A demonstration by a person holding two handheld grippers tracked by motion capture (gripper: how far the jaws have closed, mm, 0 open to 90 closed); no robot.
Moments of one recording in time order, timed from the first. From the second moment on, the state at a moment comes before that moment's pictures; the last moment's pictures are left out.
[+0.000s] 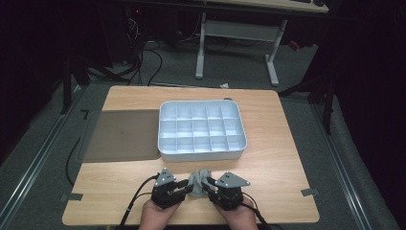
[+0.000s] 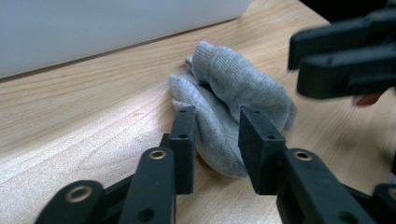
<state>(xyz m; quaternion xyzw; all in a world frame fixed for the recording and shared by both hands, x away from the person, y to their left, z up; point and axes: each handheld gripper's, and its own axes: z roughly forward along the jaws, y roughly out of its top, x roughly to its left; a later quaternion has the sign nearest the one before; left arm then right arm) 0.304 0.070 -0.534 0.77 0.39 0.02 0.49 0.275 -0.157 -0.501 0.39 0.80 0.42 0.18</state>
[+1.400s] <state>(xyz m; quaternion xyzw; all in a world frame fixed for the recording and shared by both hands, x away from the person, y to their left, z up) 0.302 0.075 -0.536 0.79 0.40 0.02 0.46 0.282 -0.126 -0.518 0.35 0.83 0.39 0.17</state>
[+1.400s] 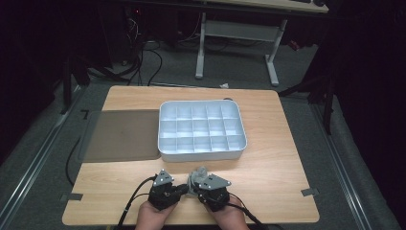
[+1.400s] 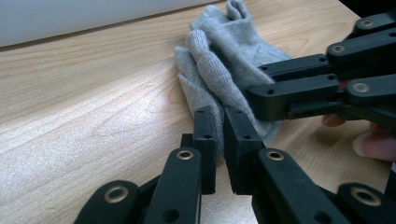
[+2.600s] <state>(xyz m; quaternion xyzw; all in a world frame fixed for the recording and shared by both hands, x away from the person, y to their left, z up) 0.304 0.064 -0.511 0.77 0.36 0.08 0.52 0.278 -0.121 -0.529 0.35 0.84 0.40 0.15</state>
